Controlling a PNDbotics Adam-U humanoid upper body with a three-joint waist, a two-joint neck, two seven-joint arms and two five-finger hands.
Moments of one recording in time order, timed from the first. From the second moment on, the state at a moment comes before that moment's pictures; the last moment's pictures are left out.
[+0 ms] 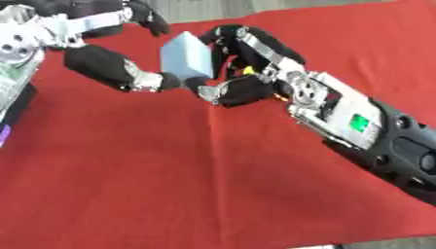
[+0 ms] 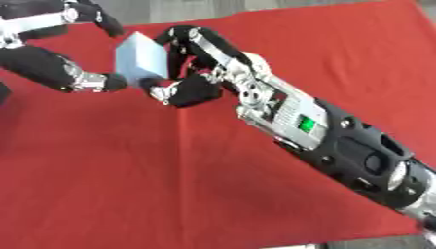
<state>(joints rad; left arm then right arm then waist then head) -1.10 0.36 -0.56 -1.54 -0.56 0.11 -0.67 -0.56 -0.67 0.51 -1.98 -0.21 0.41 -0.24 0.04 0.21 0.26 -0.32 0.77</state>
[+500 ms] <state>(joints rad) -1.09 0.34 -0.56 -1.52 -0.59 0.10 -0.66 -0.56 -0.67 0.51 -1.98 -0.21 0.41 -0.24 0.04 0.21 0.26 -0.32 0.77</state>
